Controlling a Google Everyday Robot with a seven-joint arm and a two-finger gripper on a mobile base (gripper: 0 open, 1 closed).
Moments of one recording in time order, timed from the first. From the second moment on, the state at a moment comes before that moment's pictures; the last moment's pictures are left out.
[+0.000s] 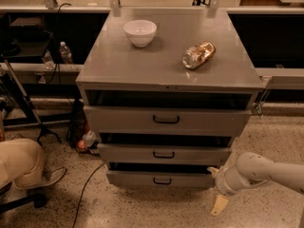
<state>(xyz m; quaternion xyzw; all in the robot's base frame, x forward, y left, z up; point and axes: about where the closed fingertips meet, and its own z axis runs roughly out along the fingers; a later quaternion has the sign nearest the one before) 0.470 -0.242 0.386 -0.63 0.75 0.12 0.17</state>
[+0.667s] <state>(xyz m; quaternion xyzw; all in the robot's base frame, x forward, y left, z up) 0.480 -0.261 0.330 -0.65 0.74 0.06 0.14</state>
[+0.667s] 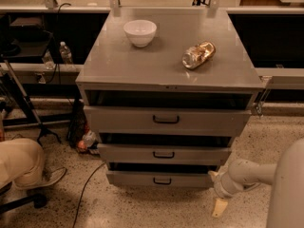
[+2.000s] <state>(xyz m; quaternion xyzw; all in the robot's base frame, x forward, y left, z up) 0.519 -0.241 0.216 -0.73 0.67 0.03 0.14</state>
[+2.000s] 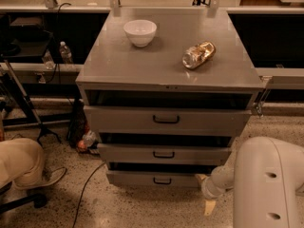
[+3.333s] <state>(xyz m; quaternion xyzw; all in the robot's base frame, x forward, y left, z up) 0.571 -0.201 0.213 -0.76 0.62 -0.01 0.18</state>
